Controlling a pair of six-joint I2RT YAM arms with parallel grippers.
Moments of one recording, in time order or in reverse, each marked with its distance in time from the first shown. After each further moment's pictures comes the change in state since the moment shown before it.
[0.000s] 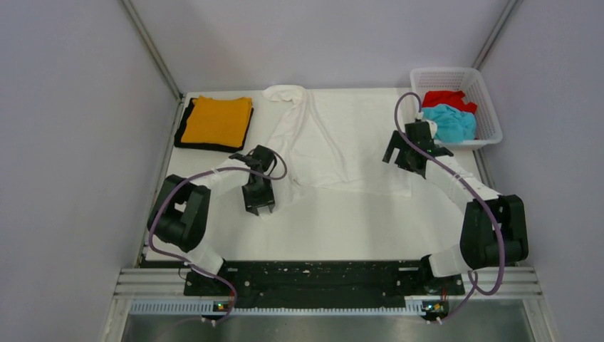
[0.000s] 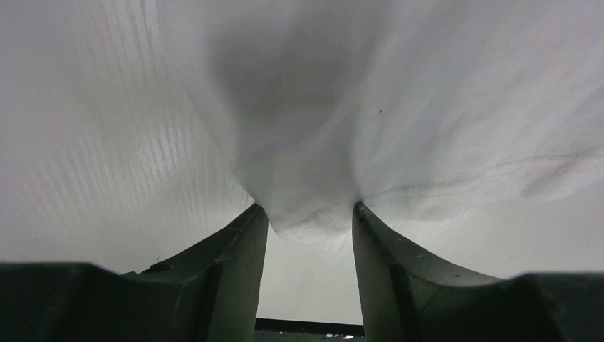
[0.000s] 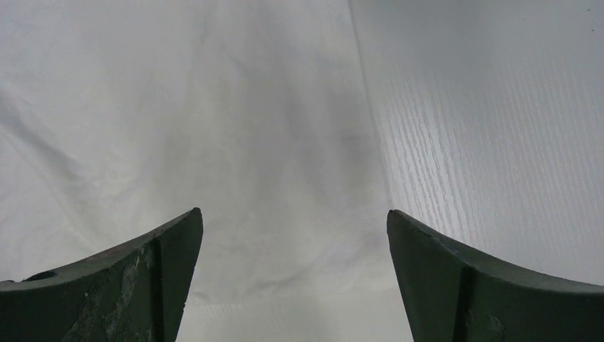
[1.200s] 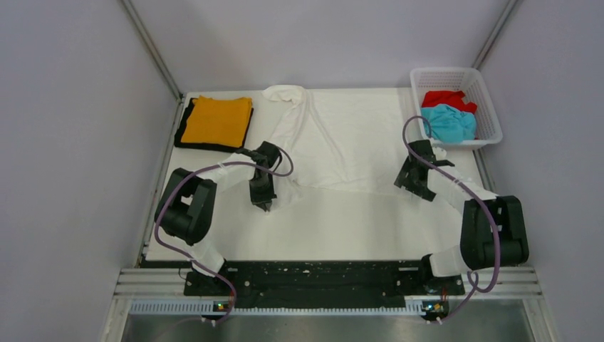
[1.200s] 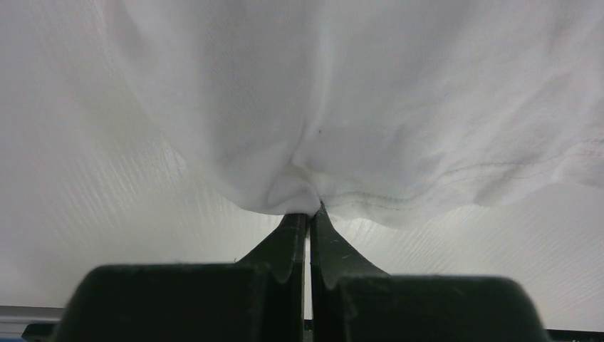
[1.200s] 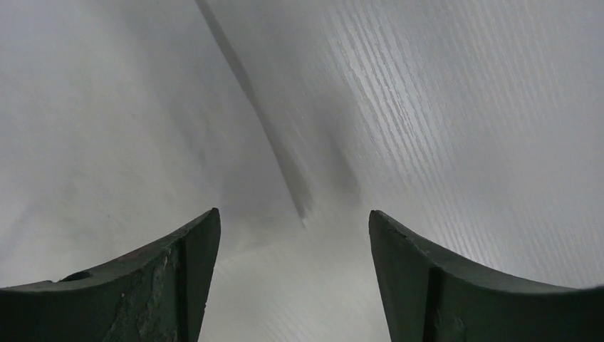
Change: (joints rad) left arm -0.021 0.075 0.092 -0.039 0.018 0.062; right arm -0.054 -0.019 -0.148 -0.130 0.096 0.116
